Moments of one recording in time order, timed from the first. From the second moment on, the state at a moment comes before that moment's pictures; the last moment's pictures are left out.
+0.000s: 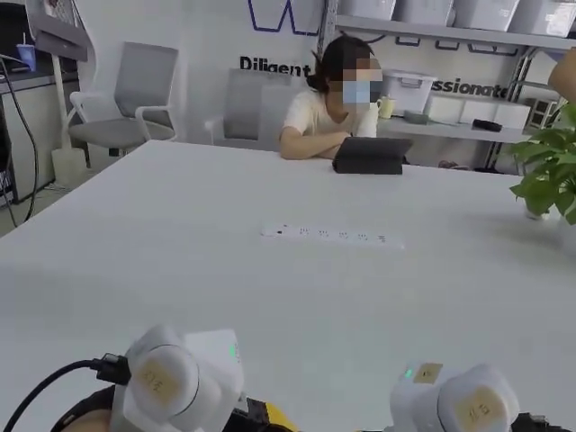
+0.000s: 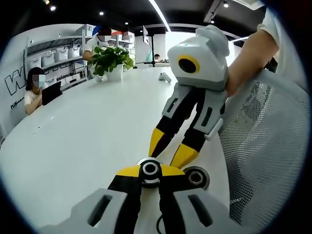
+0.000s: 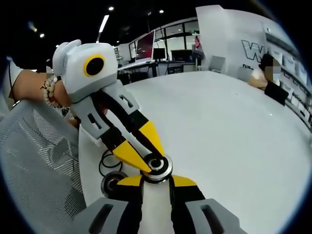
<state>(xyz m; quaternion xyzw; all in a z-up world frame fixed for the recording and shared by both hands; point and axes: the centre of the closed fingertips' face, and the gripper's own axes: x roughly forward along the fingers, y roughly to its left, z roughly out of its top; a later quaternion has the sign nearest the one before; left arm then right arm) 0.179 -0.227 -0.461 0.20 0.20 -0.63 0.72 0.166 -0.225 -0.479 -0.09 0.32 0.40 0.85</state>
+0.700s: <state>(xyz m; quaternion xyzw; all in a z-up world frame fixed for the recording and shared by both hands) 0.180 -0.227 -0.460 0.19 0.20 -0.62 0.73 0.172 -0.240 -0.479 -0.10 0.35 0.36 0.86</state>
